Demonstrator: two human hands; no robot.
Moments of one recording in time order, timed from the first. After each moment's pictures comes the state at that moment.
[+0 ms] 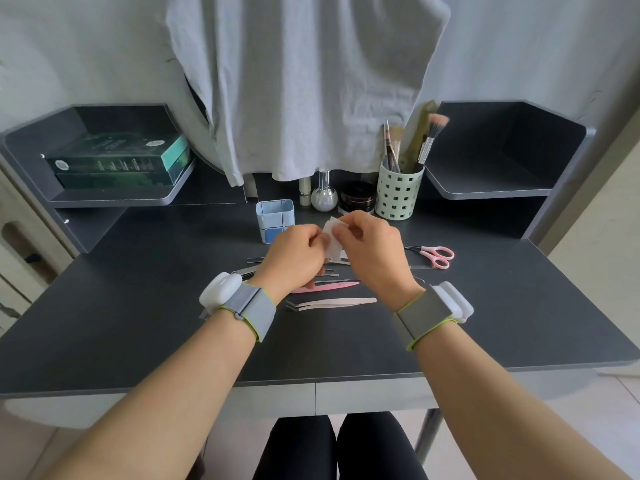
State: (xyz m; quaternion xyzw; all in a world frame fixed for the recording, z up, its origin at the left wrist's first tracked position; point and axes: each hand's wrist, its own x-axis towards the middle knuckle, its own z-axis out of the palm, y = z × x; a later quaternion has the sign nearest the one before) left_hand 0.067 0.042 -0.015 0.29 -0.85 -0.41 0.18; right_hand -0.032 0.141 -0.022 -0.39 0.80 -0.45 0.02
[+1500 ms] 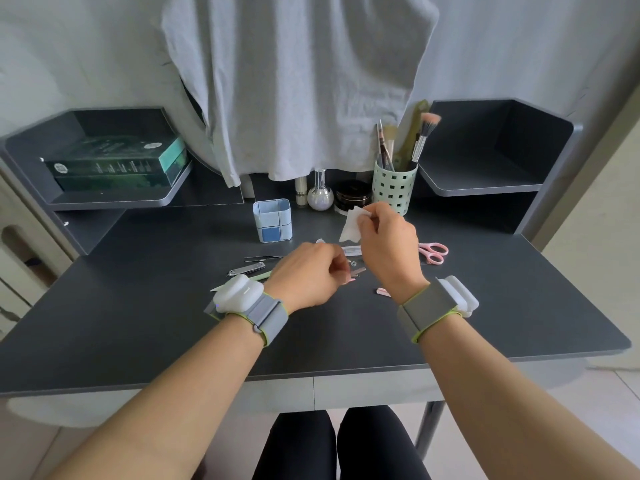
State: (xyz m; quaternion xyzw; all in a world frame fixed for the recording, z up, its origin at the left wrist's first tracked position) left_hand 0.067 0.058 -0.026 0.20 -0.95 -0.21 0.08; right_hand -0.046 0.150 -0.022 -0.30 0.84 -0.45 -0.04
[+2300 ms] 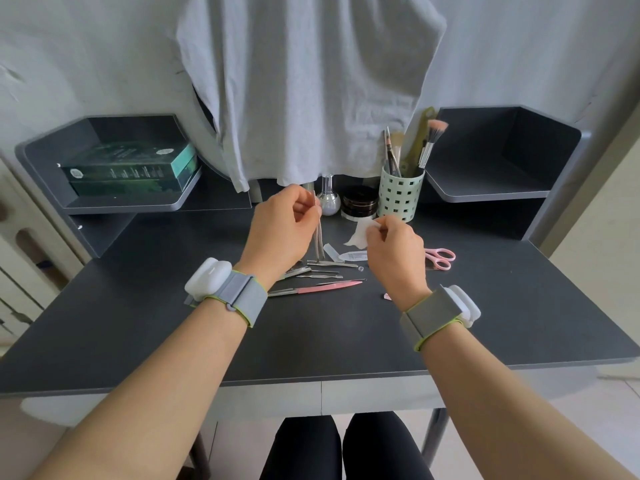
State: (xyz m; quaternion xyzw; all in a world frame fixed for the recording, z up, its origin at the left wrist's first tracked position) left_hand 0.077 0.026 0.012 0.24 -0.84 -0.31 0.38; right_hand -0.044 0.146 -0.029 -0.24 0.86 -0.45 -0.02
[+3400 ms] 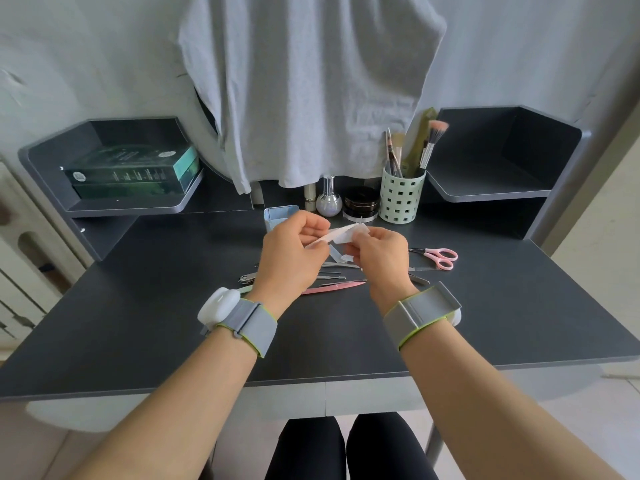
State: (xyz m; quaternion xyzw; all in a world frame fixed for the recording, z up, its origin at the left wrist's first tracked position) left_hand 0.086 0.046 -0.012 0.26 -0.82 -0.39 0.34; right_hand -0.022 0.127 -0.028 -0.13 0.72 -0.66 0.17
